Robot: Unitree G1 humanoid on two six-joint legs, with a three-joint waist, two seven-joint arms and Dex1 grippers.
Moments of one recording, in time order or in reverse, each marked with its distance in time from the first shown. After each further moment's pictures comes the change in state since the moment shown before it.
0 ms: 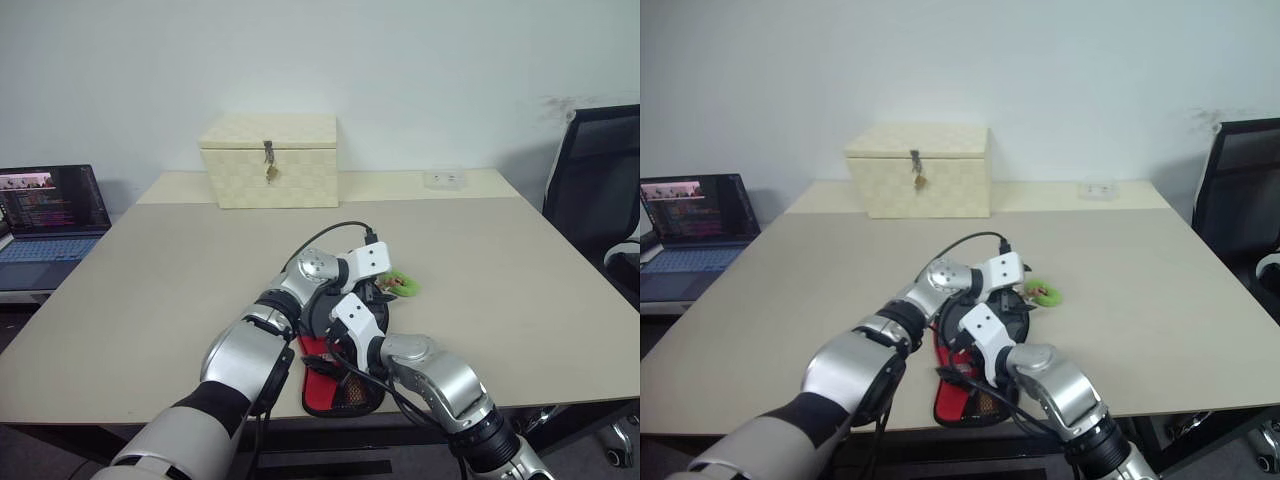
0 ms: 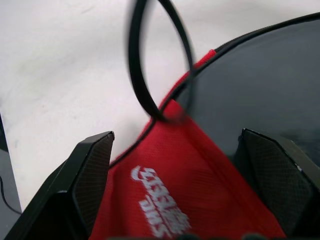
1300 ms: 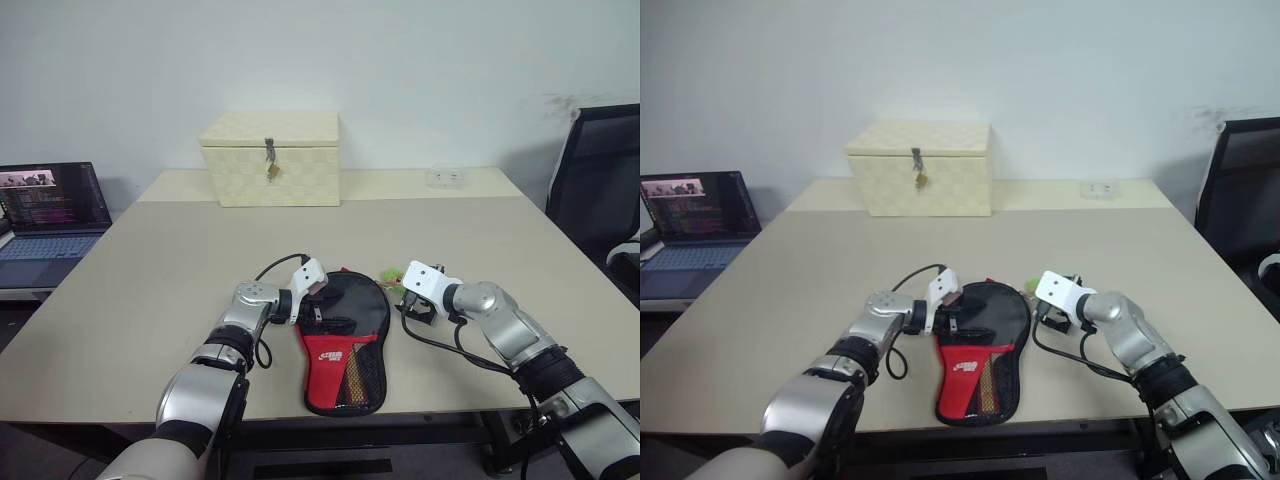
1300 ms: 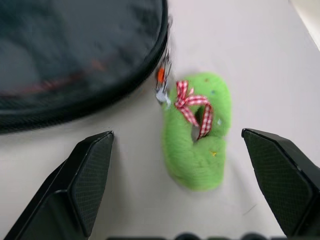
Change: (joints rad) left arm 0.269 0.141 0.138 -0.167 -0.280 0.222 -0.373; right arm -0.248 -0.378 0.021 0.538 -0.350 -0.657 0.108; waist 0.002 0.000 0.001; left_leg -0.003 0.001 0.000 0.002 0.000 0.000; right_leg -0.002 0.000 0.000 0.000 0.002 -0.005
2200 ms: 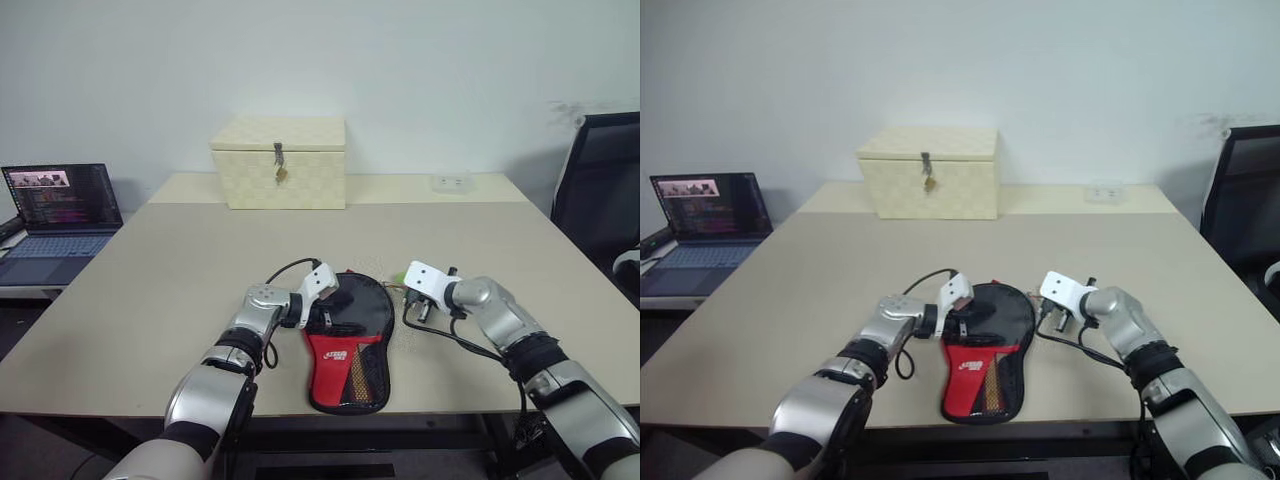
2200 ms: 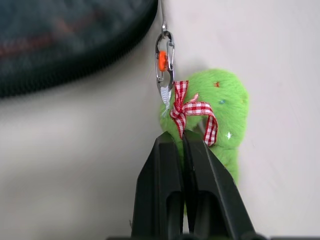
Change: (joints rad) left arm 0.004 -0.049 -0.039 0.001 0.006 0.006 0.021; right arm -0.039 -0.016 -0.029 0.139 -0.087 -0.022 0.090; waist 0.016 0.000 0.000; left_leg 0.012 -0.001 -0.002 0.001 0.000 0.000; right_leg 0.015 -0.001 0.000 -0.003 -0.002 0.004
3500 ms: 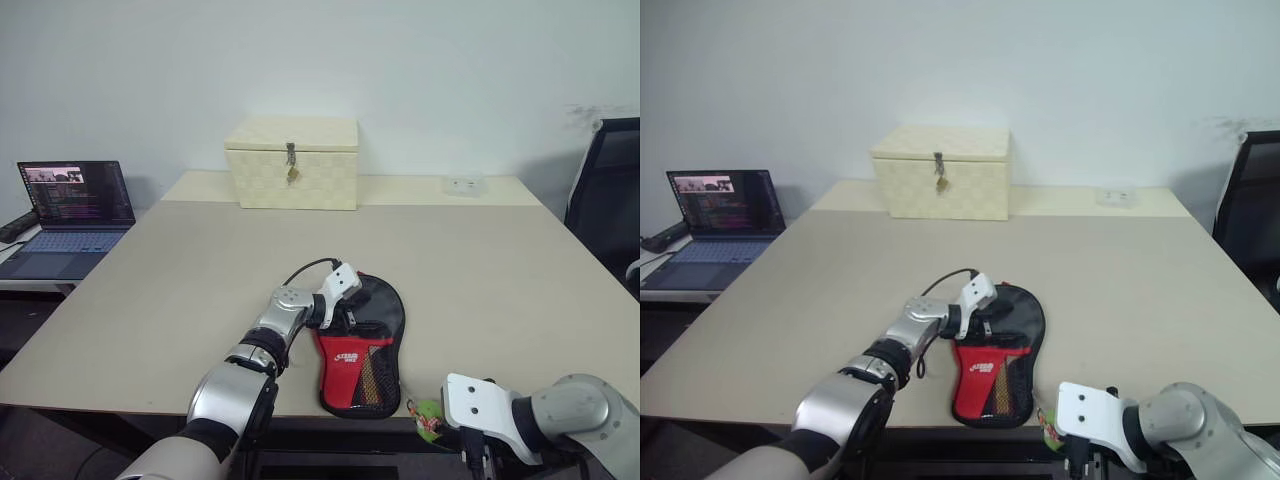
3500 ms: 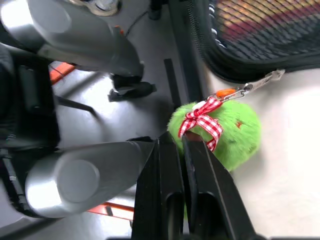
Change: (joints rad) left arm -0.035 -0.110 -0.015 0.045 0.022 0.010 0.152; right arm 0.715 -0.436 -0.207 -1.531 0.509 0.889 0.304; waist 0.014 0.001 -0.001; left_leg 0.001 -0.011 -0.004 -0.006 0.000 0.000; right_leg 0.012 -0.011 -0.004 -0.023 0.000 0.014
